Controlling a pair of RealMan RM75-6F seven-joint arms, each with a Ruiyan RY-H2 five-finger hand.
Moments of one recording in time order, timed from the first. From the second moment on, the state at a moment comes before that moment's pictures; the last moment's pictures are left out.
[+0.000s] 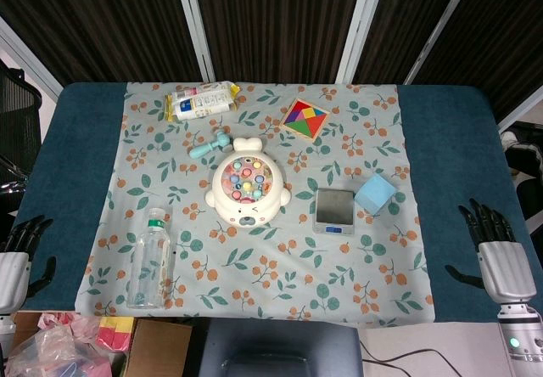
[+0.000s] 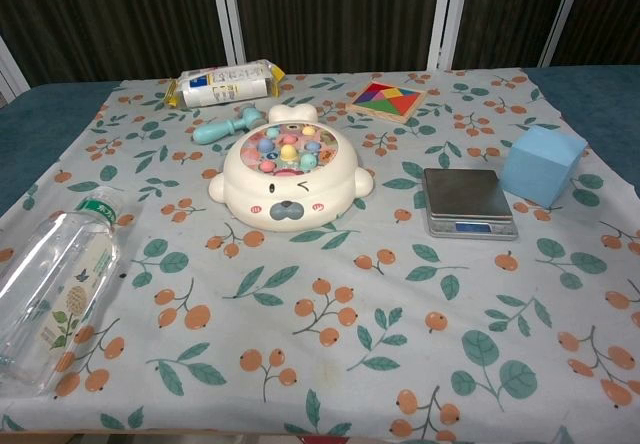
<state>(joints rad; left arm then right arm) -0.10 -1.15 -0.07 -1.56 1.50 1.51 0.05 0.09 -1.14 0.06 -1.59 -1.51 1.48 -0.09</state>
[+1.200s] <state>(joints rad) -0.05 -1.12 -0.05 -1.54 1.55 1.62 -0.08 0.49 -1.18 0.18 -1.42 -1.32 0.93 -0.15</state>
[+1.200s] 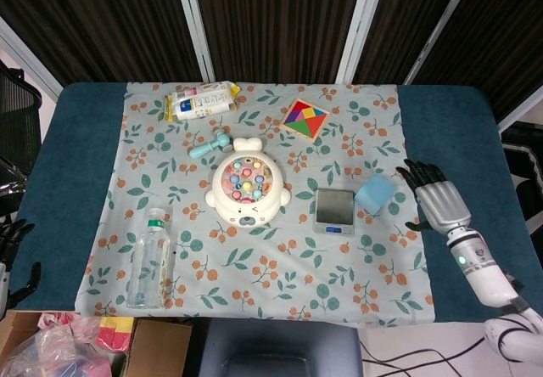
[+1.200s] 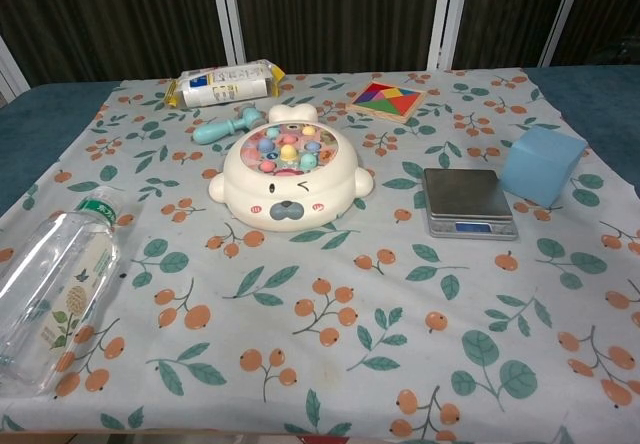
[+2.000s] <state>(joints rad) -0.05 -1.12 -0.05 -1.54 1.56 1.60 -0.09 0.69 -1.43 0.19 -1.09 -1.21 0.68 -0.06</state>
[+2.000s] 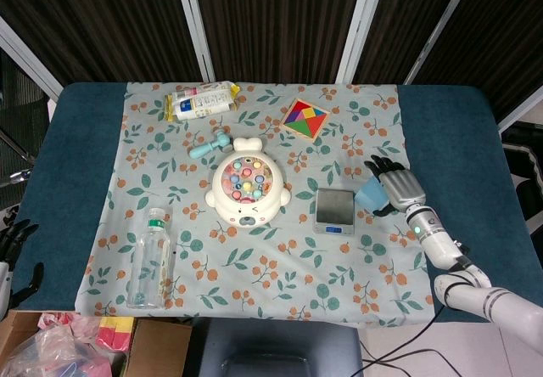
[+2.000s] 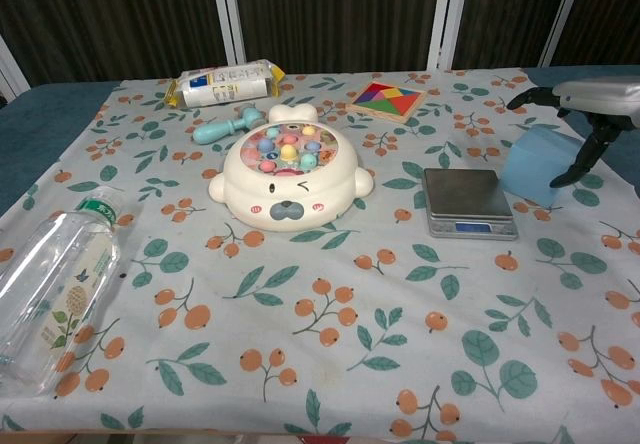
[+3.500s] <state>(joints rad) -0.05 -1.12 -0.04 -1.54 1.58 1.60 -0.09 0.67 -1.48 0.15 -1.19 -1.38 0.97 -0.03</state>
